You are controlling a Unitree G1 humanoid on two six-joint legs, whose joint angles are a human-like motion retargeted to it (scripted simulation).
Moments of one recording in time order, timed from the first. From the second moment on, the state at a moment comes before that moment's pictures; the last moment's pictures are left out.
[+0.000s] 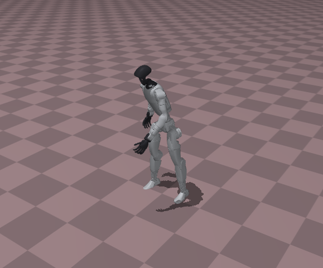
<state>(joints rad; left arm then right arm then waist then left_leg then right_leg) -0.40 0.36 -0.42 0.73 -0.46 -0.13 0.31 0.21 -0.40 0.26 0.90 0.21 -0.06 -0.28 -0.15 -0.06 0.25 -0.03 0.05 0.30 -0.08 -0.02 -0.17 -0.21 -0.17 0.11 -0.02 0.09 0.24</state>
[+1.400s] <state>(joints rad) -0.25 0.26 -0.39 0.92 -0.43 -0.13 0.29 -0.01 -0.36 0.33 0.95 0.16 -0.03 -0.43 0.02 0.05 0.15 -0.02 0.09 0.02 -0.09 0.02 -0.20 -0.04 -0.17 -0.20 0.02 0.03 0.26</state>
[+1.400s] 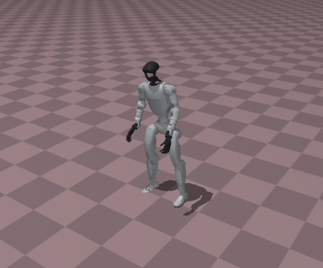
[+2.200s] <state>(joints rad) 0.22 0.27 -0.08 0.99 -0.42 -0.05 0.19 0.08 -0.40 0.35 0.66 -0.09 -0.04 -0.15 0.22 -0.03 -0.01 0.09 0.05 -0.10 -0.06 -0.05 -0.17 0.15 -0.21 -0.32 0.06 -0.09 0.22</state>
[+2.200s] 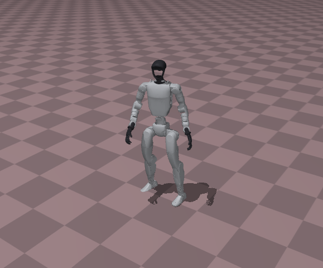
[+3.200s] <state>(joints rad) 0.28 0.44 -0.42 0.57 -0.81 -0.21 0.14 -1.74 -0.50 1.04 1.27 -0.08 0.02 -0.50 0.31 0.09 0.52 -1.49 -0.02 -0.41 -0.09 0.36 -0.26 -1.57 -0.42 -0.54 0.75 -0.02 0.22</state>
